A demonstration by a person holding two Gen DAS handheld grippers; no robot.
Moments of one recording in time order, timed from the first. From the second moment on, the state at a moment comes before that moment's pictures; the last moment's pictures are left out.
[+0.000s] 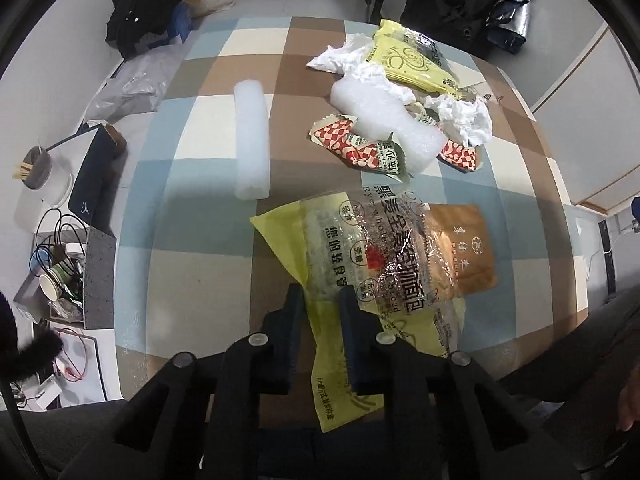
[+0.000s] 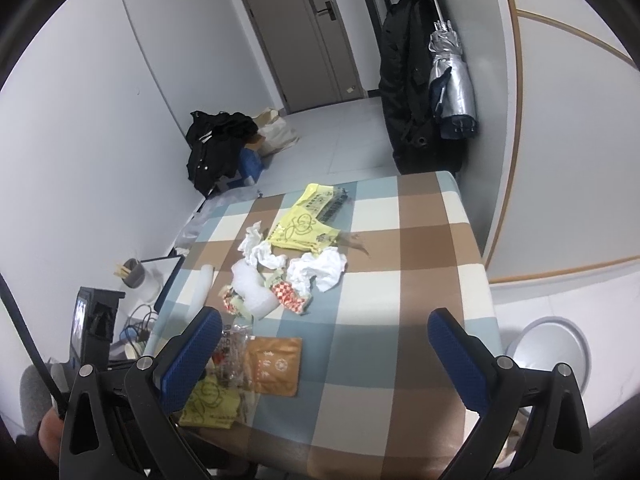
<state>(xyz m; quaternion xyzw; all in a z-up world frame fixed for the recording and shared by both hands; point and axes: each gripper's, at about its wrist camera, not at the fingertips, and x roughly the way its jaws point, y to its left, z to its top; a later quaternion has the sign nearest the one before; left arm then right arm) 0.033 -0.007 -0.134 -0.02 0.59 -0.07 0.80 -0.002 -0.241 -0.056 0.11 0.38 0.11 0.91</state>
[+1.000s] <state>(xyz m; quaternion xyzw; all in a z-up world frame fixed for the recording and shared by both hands) 0.042 0.027 -0.059 -0.16 0.47 -0.13 0.86 0.015 -0.246 -0.050 0.09 0.39 0.11 0.91</state>
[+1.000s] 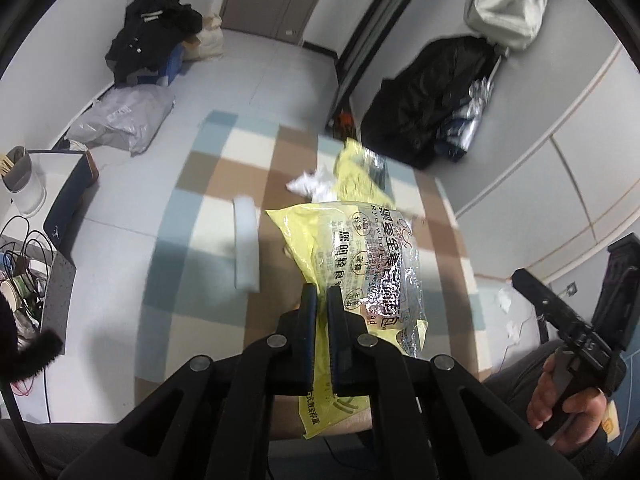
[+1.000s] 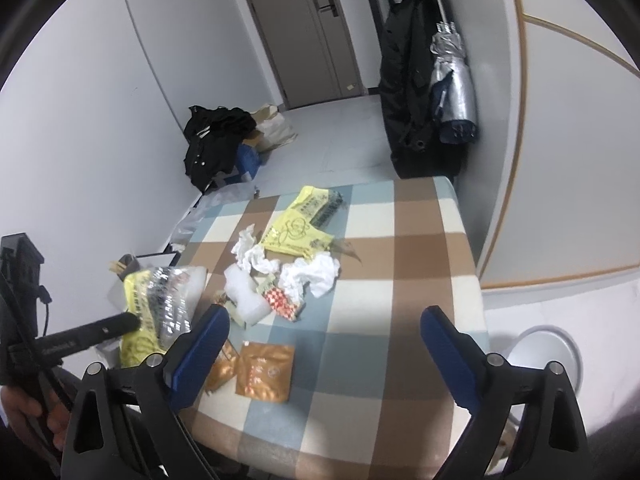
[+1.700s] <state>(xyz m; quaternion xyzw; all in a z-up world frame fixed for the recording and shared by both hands) 0.062 0.088 -0.034 -0.22 0.40 -0.11 0.88 0.167 -0.117 -0.110 0.09 0.52 0.24 0.82</state>
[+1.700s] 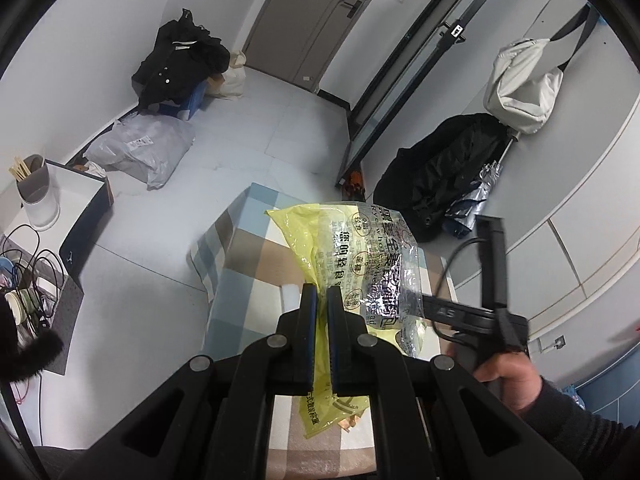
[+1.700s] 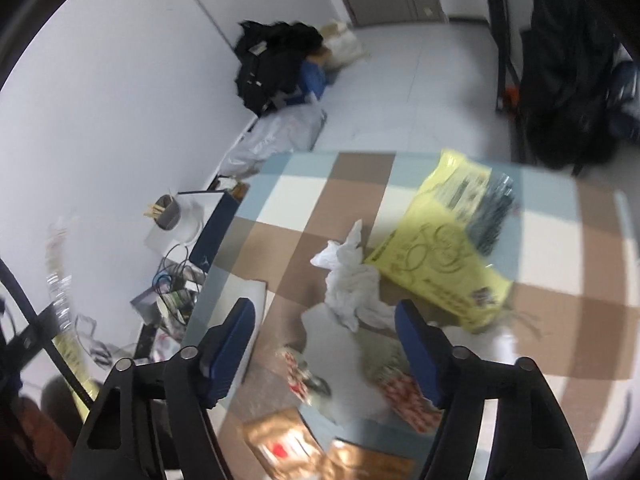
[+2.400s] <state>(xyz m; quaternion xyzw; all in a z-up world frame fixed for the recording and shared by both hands) 0.069 0.104 -0.029 -0.25 0.39 -0.09 0.88 0.182 -0.107 -0.139 0.09 0.52 0.18 0.83</state>
